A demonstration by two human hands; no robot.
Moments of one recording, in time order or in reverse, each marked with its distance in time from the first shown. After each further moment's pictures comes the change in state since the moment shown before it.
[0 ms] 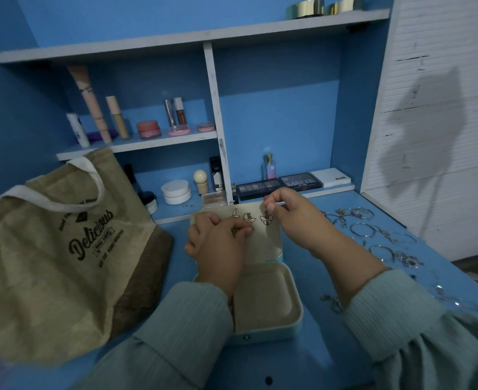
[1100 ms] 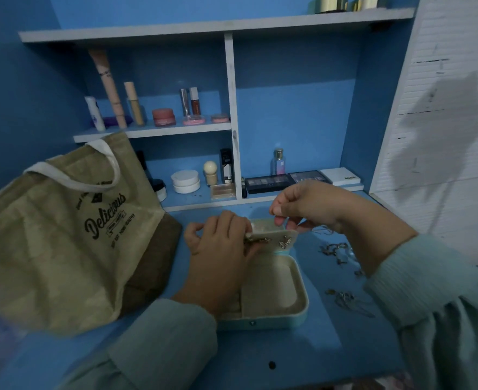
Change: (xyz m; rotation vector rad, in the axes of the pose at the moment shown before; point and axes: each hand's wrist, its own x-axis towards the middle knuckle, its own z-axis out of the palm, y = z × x) left_hand -0.024 -0.036 -0.011 0.398 0.473 0.668; right_hand 0.005 -0.025 -0.024 -0.096 -0.413 0.185
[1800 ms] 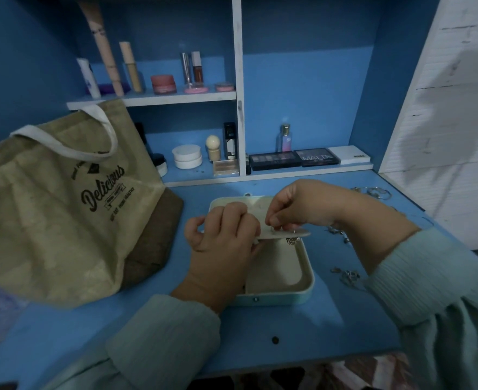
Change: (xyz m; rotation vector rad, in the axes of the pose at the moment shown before) left_hand -0.024 0.002 0.000 0.085 0.211 0.124; right_hand 0.003 0.011 0.027 -0.181 -0.119 -0.034
